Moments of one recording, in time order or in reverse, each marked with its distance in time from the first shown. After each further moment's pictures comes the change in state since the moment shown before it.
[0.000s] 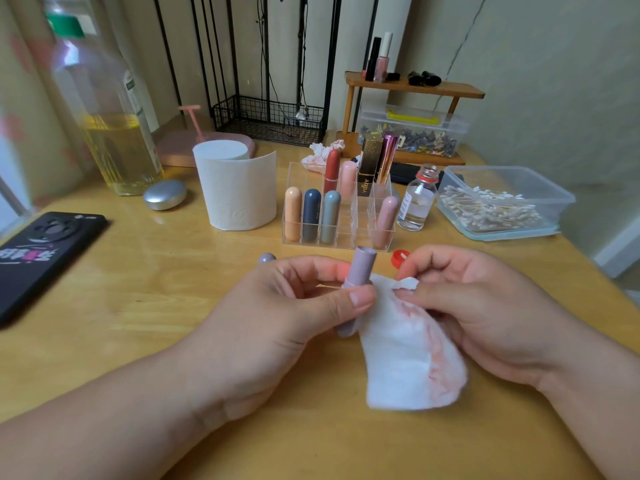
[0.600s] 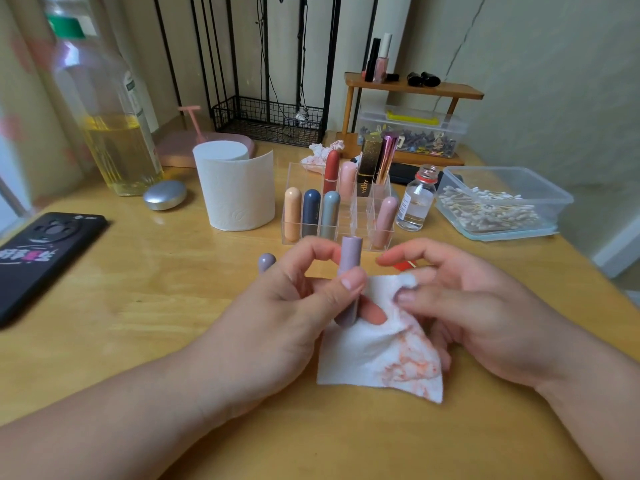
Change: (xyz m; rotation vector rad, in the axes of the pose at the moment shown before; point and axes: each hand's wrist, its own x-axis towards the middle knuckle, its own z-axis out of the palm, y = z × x) left_hand 0.001 -0.004 0.001 0.176 -0.045 0.064; right_hand -0.003 0.000 -0.001 -0.131 -0.149 -0.067
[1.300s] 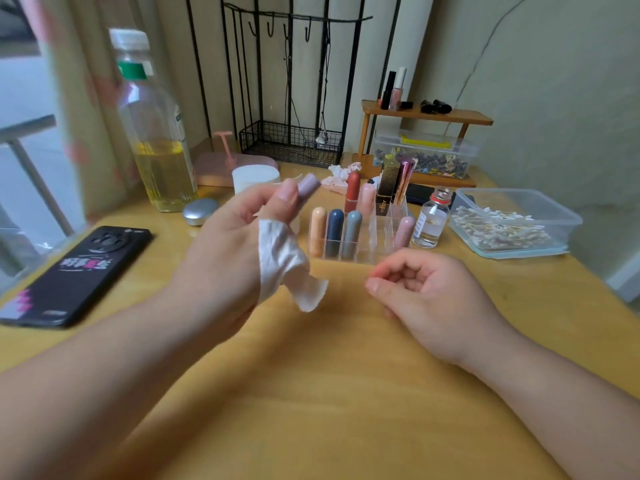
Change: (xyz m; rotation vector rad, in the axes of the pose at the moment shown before) left_hand 0.005 0.044 -0.048 -0.025 0.333 0.194; right_hand 0.030 0.000 0.039 -0.298 0.331 -0.240
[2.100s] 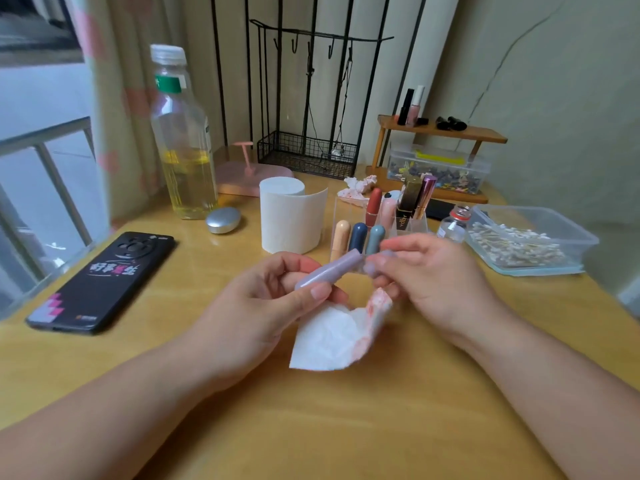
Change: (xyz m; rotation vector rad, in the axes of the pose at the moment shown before) left_hand -0.019 -0.032 -0.039 -0.073 -0.239 -0.152; right_hand 0.038 -0.016 0.023 0.233 0.095 0.206
